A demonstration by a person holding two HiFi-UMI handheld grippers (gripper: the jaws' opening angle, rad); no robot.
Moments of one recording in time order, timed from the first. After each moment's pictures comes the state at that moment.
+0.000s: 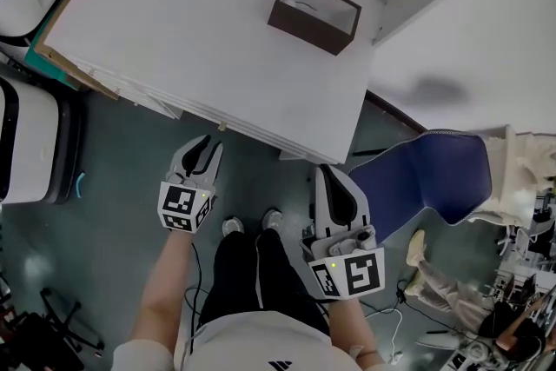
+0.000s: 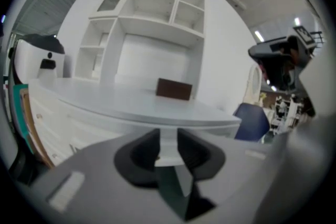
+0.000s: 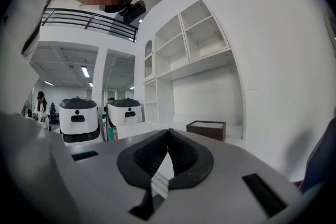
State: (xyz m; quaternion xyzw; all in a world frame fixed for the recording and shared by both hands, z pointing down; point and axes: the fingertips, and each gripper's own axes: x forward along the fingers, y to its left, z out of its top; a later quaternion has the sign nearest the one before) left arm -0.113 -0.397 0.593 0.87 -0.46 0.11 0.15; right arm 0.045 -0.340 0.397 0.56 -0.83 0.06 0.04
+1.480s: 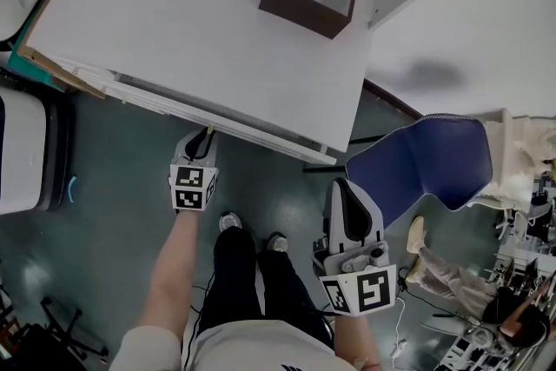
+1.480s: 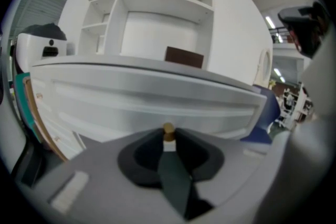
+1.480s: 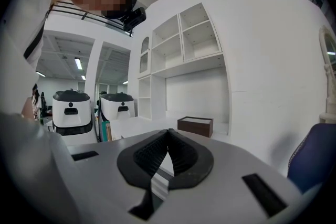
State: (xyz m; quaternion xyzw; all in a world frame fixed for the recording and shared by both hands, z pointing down) left arm -0.107 -0.415 0.694 0.84 -0.47 0.19 0.19; right arm 0.066 -0.307 0.409 0.60 -0.80 0.06 0.06
